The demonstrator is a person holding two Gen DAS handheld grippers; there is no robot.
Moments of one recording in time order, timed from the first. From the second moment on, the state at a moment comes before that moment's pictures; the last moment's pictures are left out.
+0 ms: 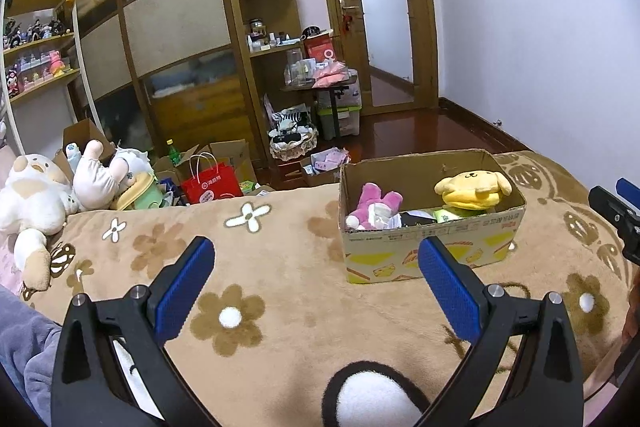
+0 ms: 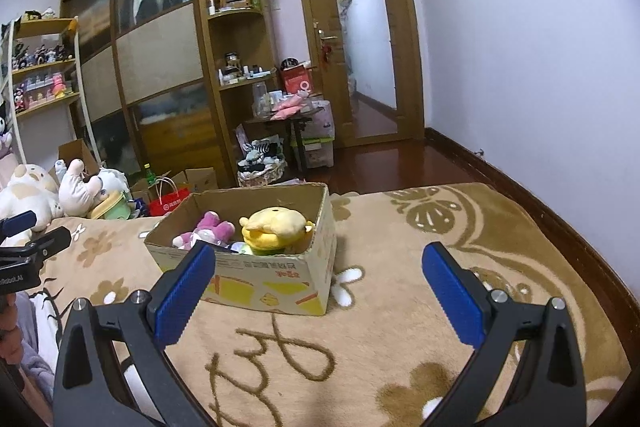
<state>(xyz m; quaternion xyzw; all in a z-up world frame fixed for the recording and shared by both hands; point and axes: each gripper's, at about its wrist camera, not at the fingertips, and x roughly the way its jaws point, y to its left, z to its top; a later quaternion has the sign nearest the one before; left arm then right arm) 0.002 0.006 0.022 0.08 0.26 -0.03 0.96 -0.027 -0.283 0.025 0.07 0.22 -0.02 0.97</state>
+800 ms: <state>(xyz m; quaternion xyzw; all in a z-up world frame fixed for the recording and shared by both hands) 0.002 -0.005 0.021 0.09 0.25 -0.03 0.96 -0.026 -0.283 0.022 0.07 0.23 -0.02 0.97</state>
